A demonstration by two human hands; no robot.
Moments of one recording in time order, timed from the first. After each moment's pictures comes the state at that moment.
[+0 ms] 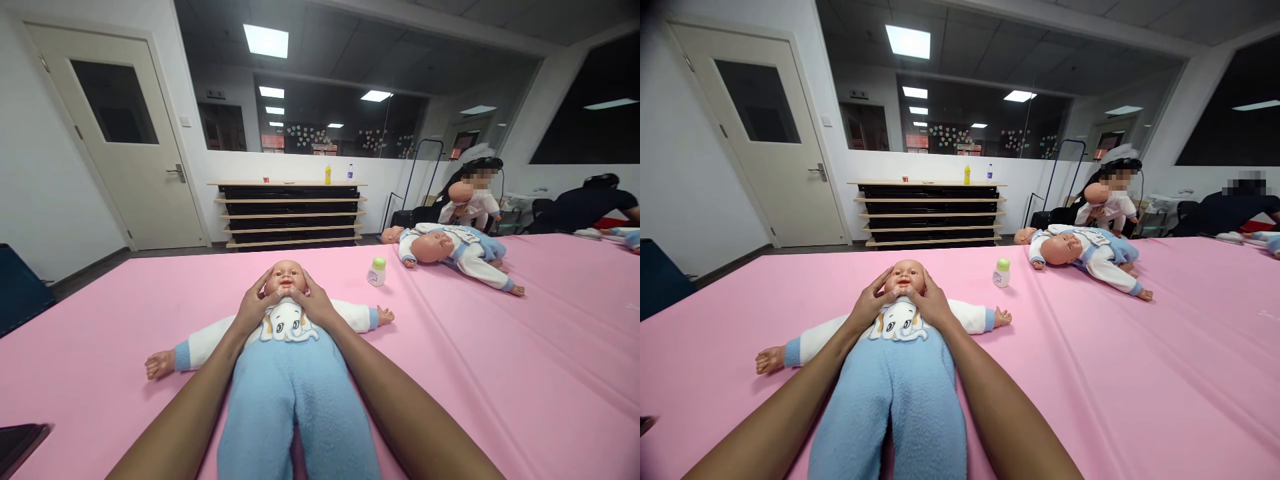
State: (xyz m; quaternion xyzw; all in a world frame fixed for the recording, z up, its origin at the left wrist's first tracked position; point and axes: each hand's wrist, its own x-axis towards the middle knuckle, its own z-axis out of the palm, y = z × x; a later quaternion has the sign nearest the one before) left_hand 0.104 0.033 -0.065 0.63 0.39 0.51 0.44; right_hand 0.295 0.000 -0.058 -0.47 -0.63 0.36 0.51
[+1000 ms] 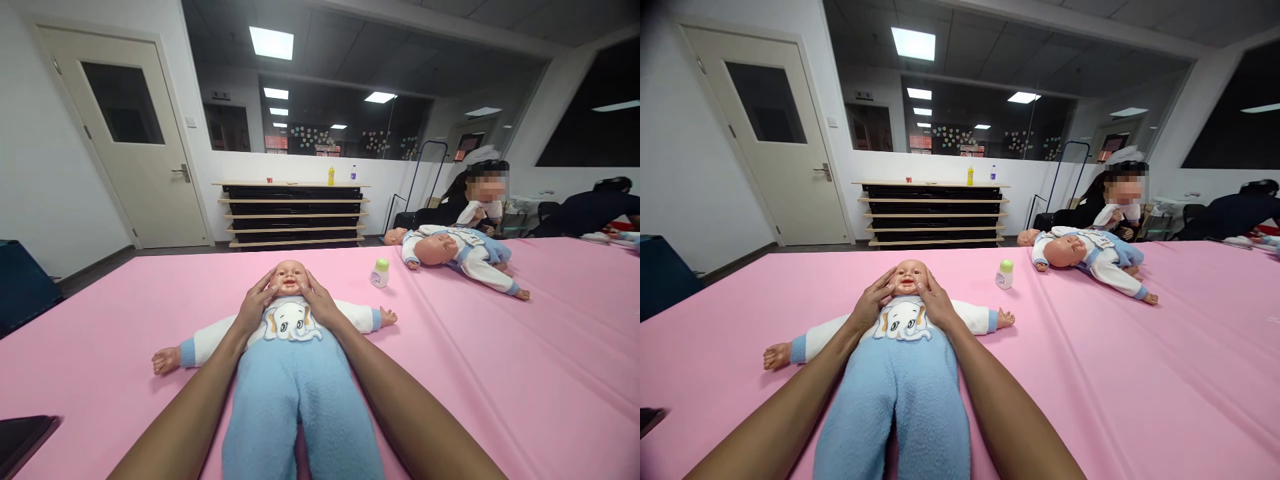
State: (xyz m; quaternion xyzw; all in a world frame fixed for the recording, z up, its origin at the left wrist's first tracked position) left_hand 0.102 0.039 -0.072 0.56 0.33 0.54 0.53; right_hand 0.298 0.005 -0.063 -0.46 -0.62 0.37 0.51
